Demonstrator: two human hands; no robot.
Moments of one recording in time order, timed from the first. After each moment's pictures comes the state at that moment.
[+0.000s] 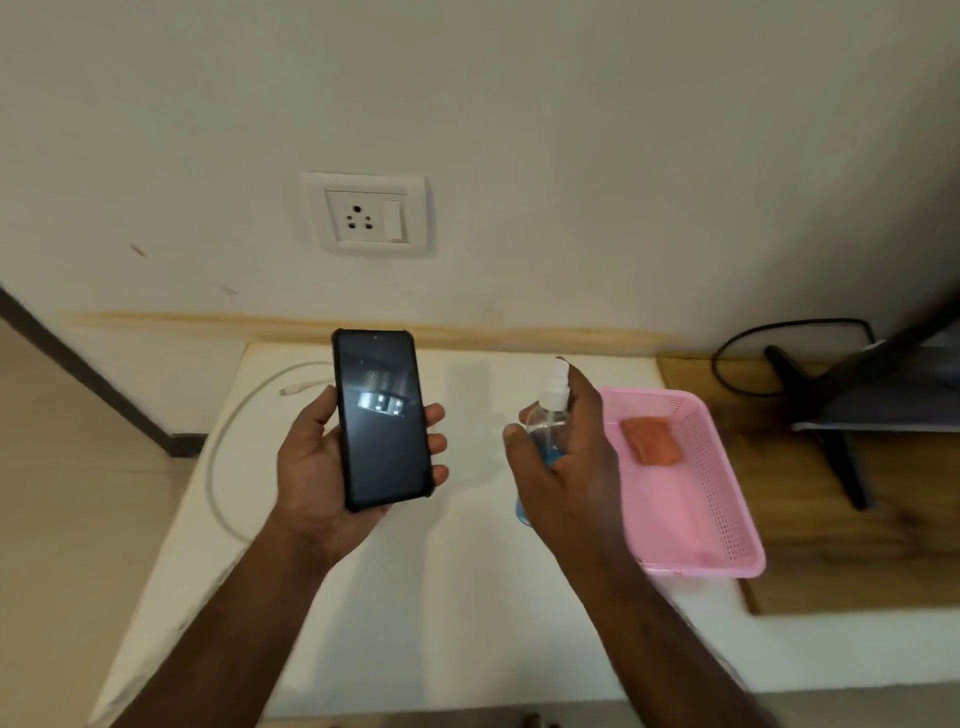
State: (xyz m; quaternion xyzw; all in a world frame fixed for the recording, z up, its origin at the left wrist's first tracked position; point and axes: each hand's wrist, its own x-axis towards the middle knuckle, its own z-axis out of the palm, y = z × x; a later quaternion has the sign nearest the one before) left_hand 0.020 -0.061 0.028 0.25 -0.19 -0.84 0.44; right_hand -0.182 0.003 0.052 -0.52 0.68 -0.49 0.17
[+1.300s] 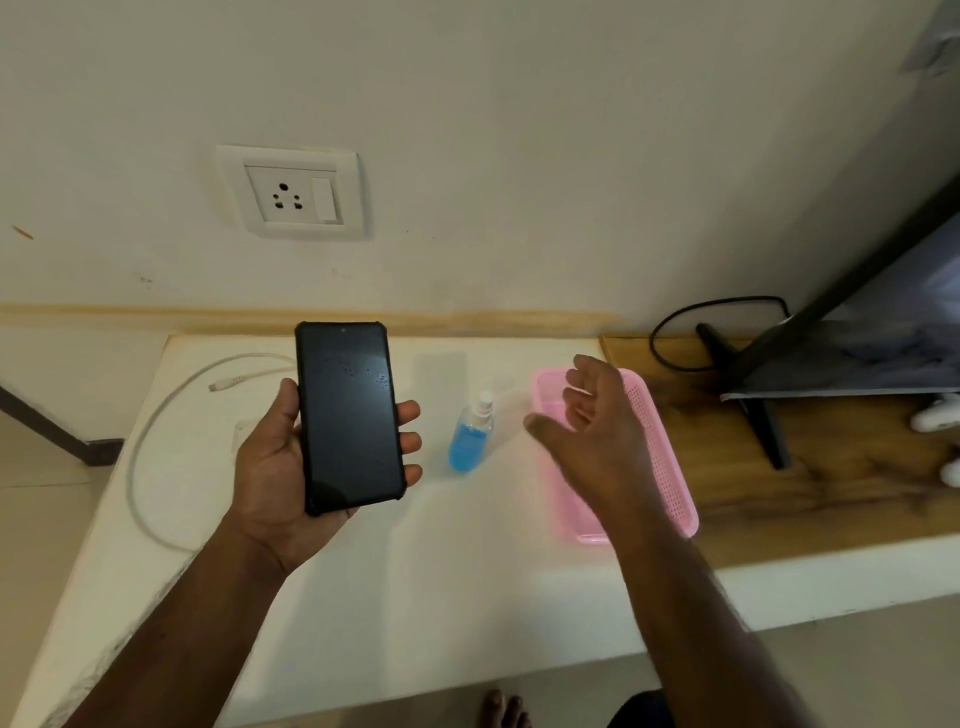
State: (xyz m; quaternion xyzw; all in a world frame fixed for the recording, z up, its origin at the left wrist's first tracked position) left_hand 0.004 -0.049 0.031 0.27 -0.20 -0.85 0.40; right_hand -0.252 0.008 0.074 -0.43 0.79 -0.38 0.23
